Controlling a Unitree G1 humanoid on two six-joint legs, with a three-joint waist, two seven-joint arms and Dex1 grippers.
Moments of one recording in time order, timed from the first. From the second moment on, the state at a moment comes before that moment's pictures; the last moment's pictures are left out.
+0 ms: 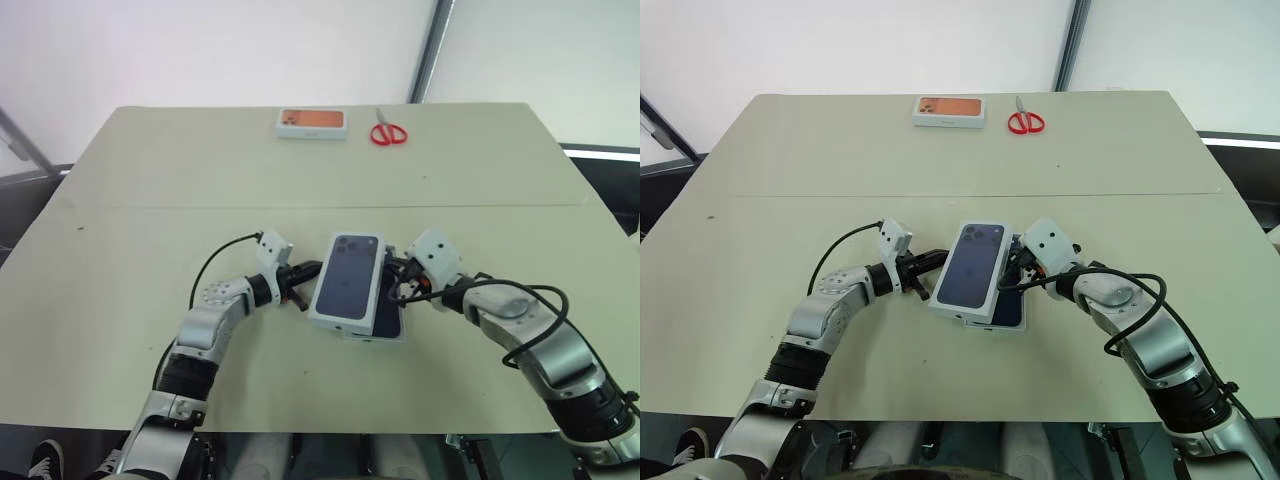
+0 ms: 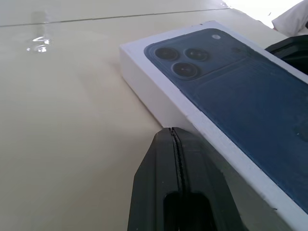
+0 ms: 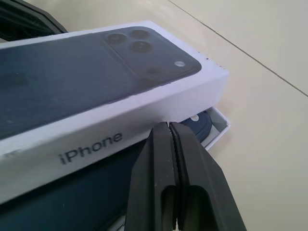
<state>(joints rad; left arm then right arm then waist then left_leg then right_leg) -0.42 0.21 -0.11 0.18 -0.31 0.43 -0.77 -0.26 -0.71 0.19 -0.39 0.32 0.67 0.41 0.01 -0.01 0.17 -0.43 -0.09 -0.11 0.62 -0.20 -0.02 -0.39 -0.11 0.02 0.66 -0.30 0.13</state>
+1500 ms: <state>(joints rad) -0.38 0.20 -0.19 0.03 -0.34 0.54 -0.82 -0.10 -0.73 0.10 -0.48 0.12 0.67 0.53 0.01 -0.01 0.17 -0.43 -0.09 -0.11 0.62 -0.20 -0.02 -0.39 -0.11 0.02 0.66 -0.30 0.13</state>
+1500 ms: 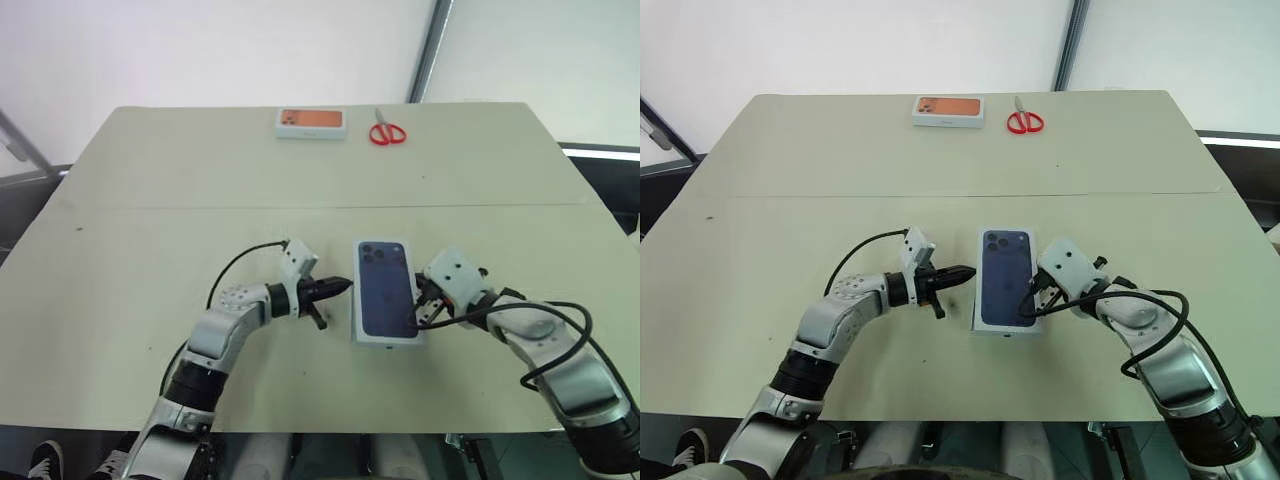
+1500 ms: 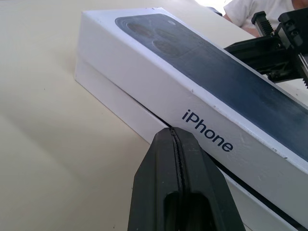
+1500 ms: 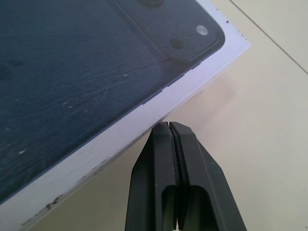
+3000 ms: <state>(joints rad) -0.35 0.23 -0.10 -0.04 -0.51 0.72 -0.83 -0.17 -0.71 0.11 -0.46 0.04 0.76 0.52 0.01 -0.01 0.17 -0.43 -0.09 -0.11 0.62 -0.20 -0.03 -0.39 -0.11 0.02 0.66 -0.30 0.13</state>
